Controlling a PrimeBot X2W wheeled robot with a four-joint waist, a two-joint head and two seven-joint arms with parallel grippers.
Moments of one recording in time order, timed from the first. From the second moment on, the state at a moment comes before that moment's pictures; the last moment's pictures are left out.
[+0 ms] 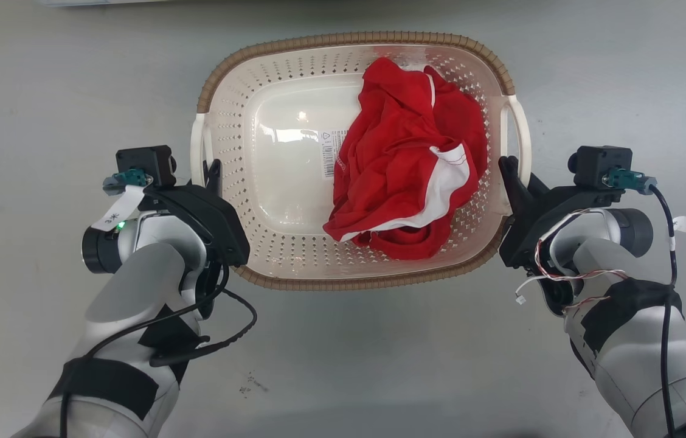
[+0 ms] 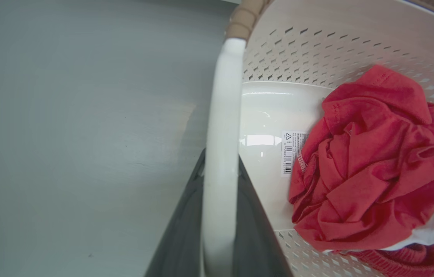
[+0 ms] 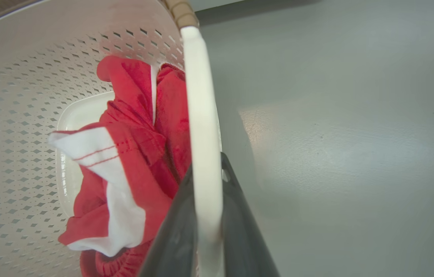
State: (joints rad) left arm -1.04 0.03 -0.55 1.22 -0.82 0.01 -0.15; right arm -1.04 -0.08 0.52 1.21 0.62 0.14 -0.17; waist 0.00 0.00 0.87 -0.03
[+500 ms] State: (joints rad) left arm -1.04 0.04 -0.56 1.24 -0.83 -0.05 -0.17; right arm -1.05 -0.09 0.54 1.17 0.64 0.13 -0.21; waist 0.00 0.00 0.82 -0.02
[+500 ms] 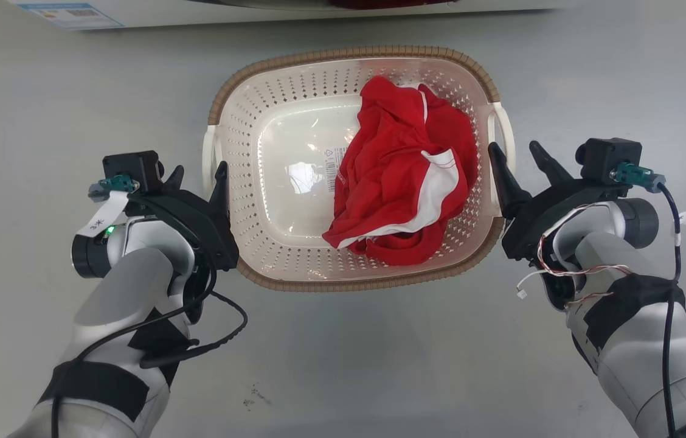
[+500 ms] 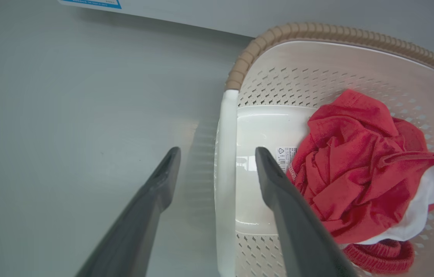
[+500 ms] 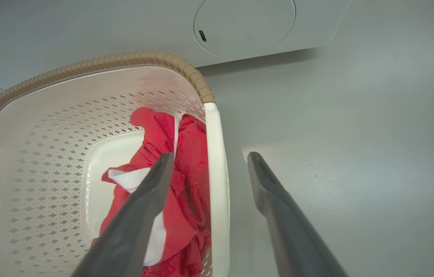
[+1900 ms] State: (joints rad) left arm -0.67 0.13 -0.55 1.03 -0.71 0.00 -0.25; right arm -0.59 -0.18 0.44 0.91 0.64 0.09 -0.25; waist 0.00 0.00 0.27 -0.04
